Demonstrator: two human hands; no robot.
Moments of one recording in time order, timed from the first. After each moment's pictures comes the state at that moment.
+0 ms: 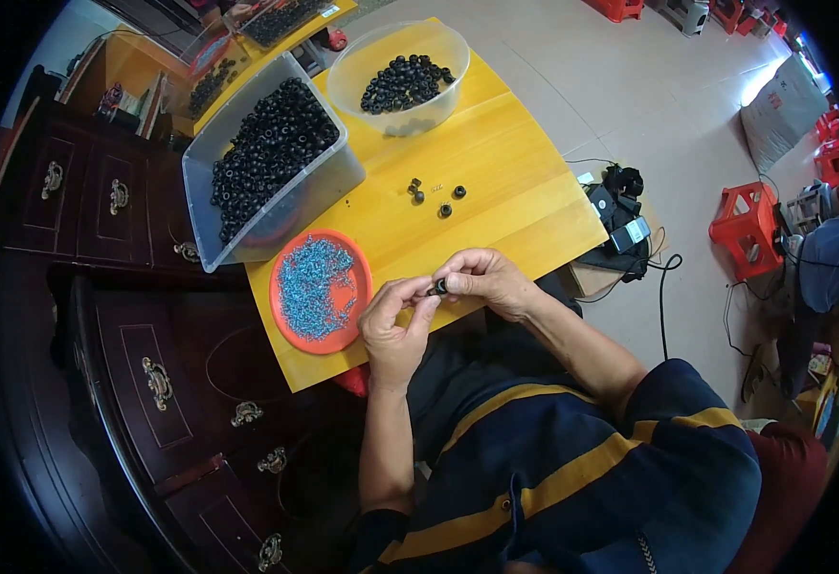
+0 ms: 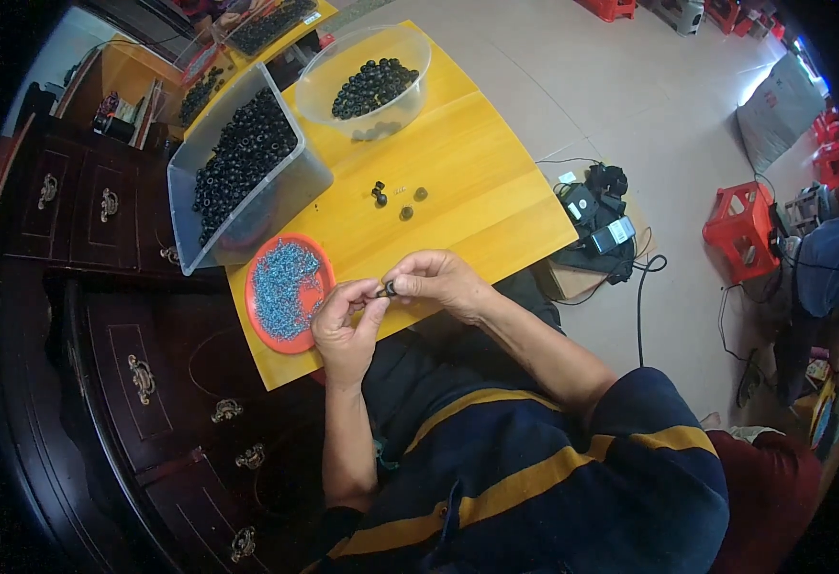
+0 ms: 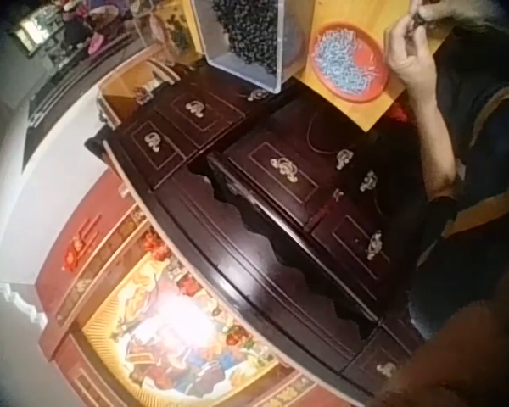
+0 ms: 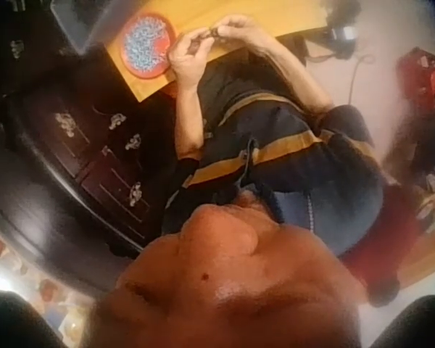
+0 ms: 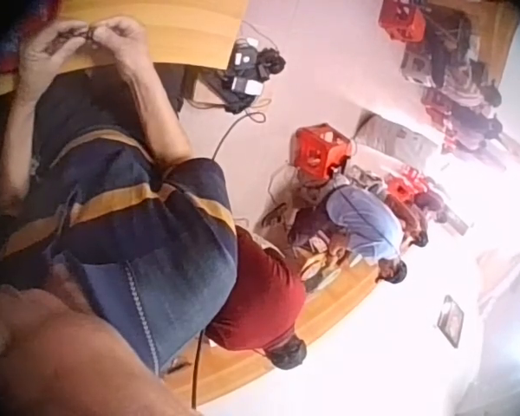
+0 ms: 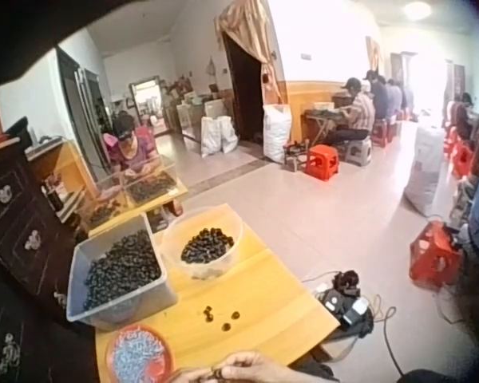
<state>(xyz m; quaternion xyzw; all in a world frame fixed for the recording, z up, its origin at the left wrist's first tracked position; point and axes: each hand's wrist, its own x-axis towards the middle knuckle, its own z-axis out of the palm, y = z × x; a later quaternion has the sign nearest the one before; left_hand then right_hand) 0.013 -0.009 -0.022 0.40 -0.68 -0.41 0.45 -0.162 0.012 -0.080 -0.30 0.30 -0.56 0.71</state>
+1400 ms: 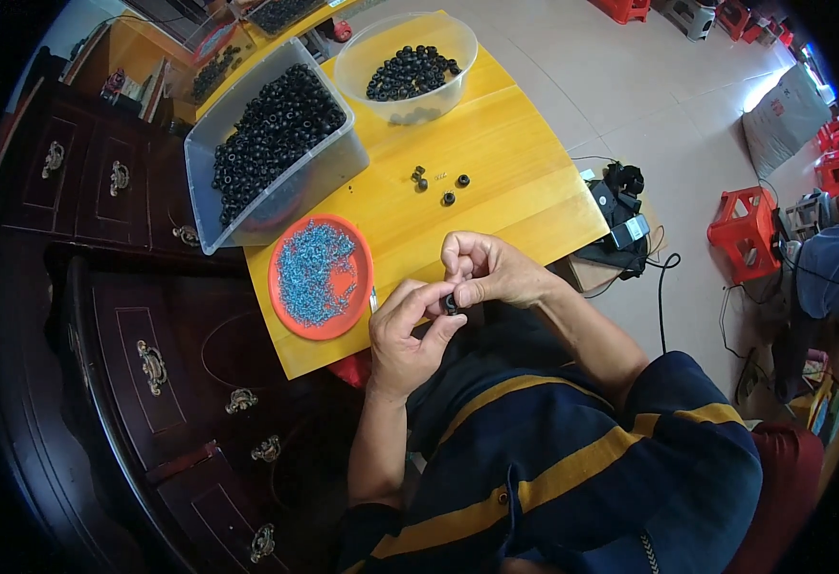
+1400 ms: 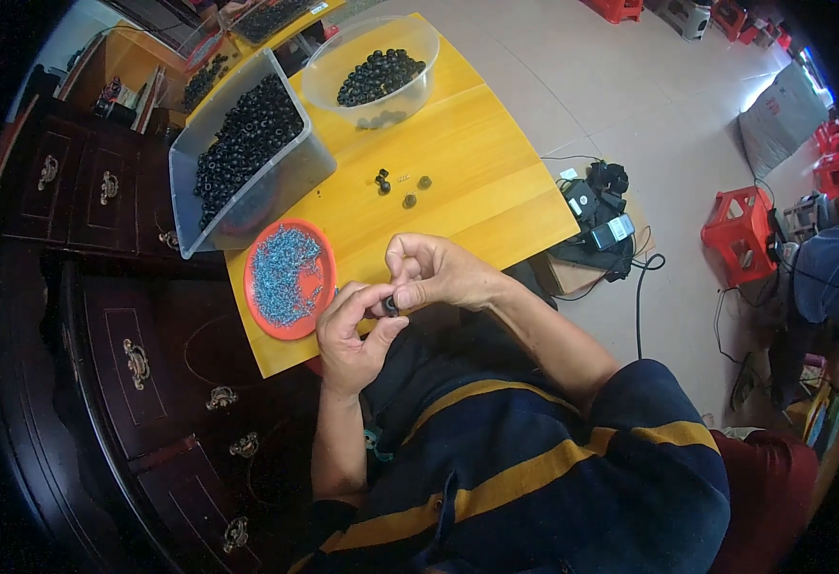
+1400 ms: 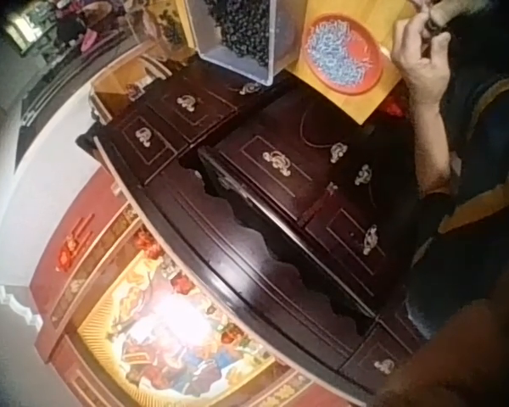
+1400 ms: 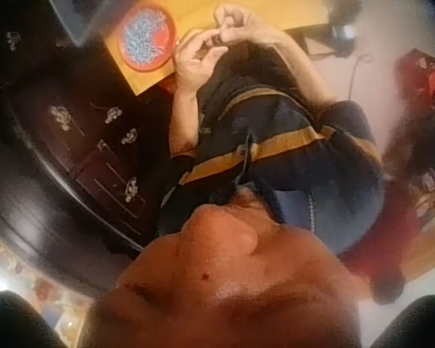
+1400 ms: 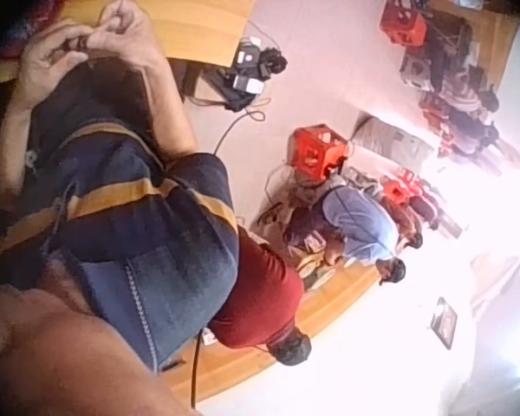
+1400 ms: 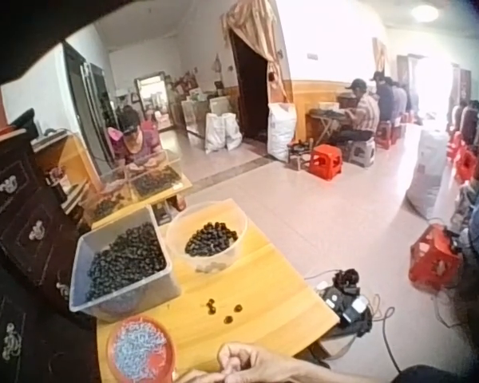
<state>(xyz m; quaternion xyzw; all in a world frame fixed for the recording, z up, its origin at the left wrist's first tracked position) 0.021 0.007 0.010 0.31 -0.79 -0.39 0.37 -0.174 0.012 -0.042 -0.36 0.21 -0.48 0.77</state>
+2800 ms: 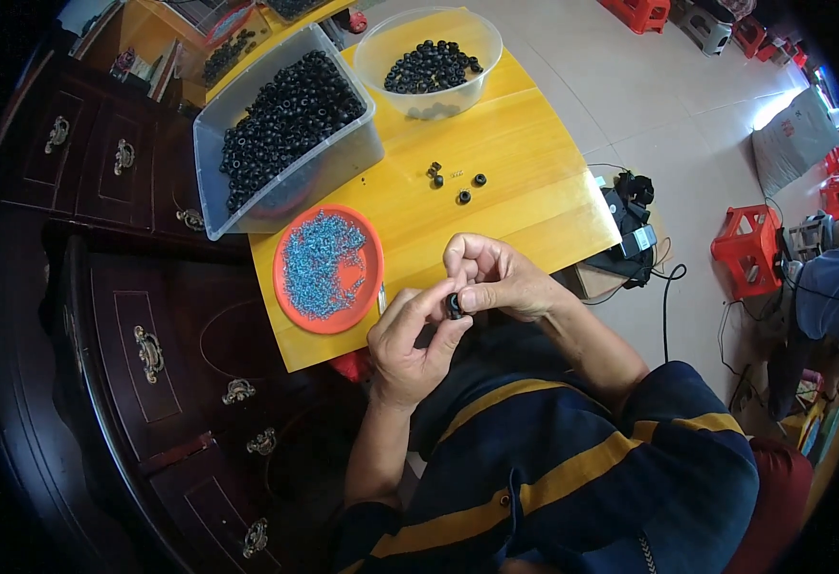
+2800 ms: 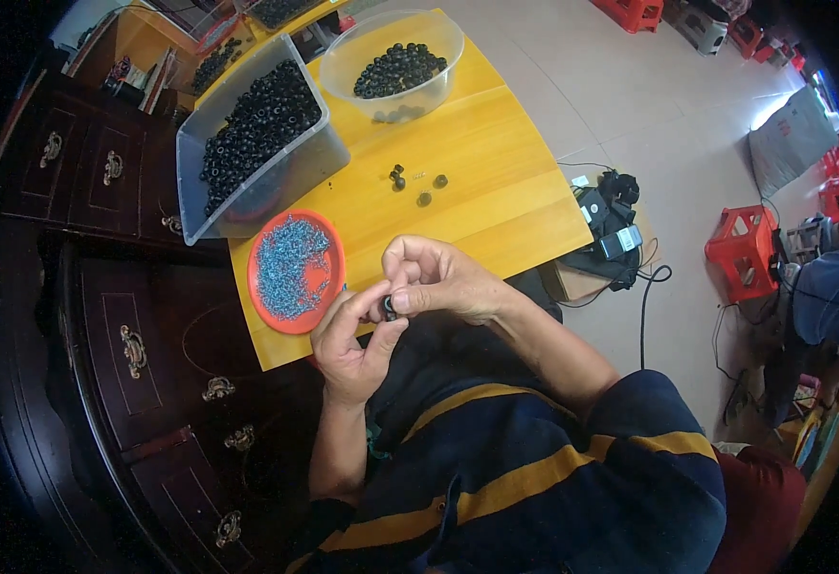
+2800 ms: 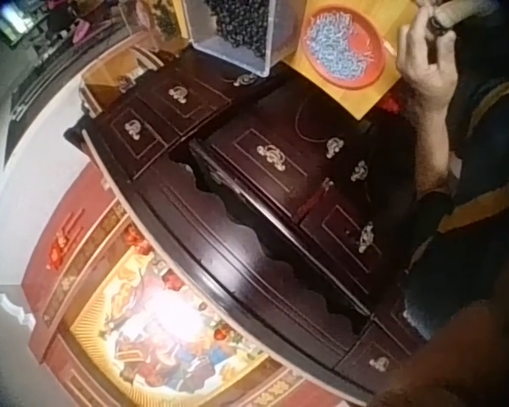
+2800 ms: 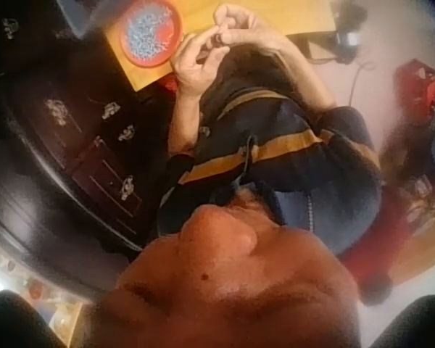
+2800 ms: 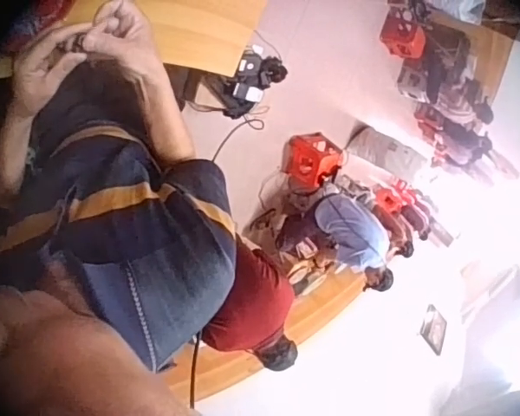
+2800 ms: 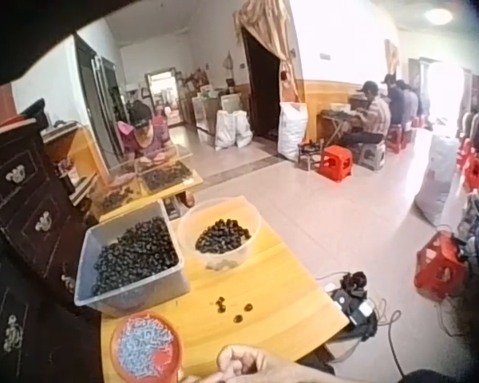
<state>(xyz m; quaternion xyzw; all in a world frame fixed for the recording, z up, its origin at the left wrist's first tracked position) 0.027 0.013 0.017 0.32 -0.78 -0.33 0.41 -0.156 0.014 -0.019 -0.33 0.19 -0.51 0.78</state>
